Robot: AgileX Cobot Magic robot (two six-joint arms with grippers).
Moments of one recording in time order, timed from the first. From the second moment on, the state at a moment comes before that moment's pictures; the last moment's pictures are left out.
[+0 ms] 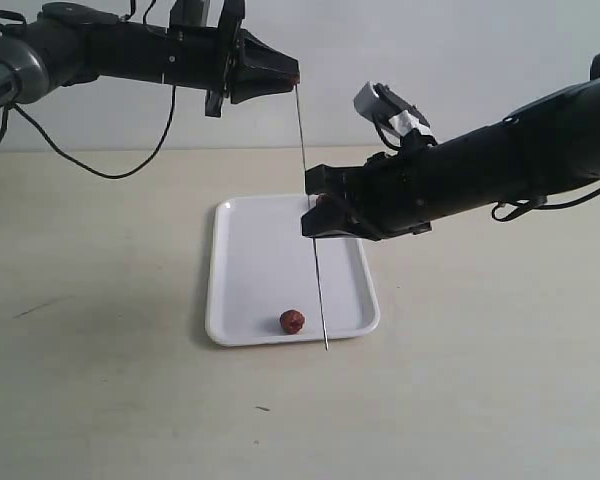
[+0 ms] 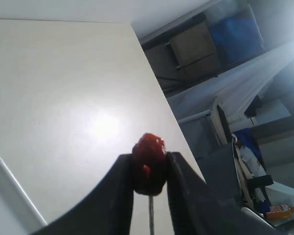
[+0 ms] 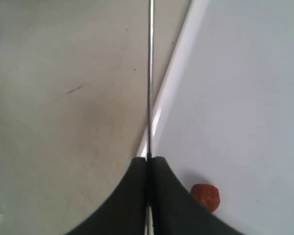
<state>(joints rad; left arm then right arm) -0.22 2.59 -2.43 -1.36 1.22 0.47 0.20 1.86 -1.06 1.41 0.66 -1.02</state>
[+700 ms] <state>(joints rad) -0.25 2.59 -2.43 -1.27 1.19 0.48 0.20 1.87 -1.11 1.34 0.66 -0.98</state>
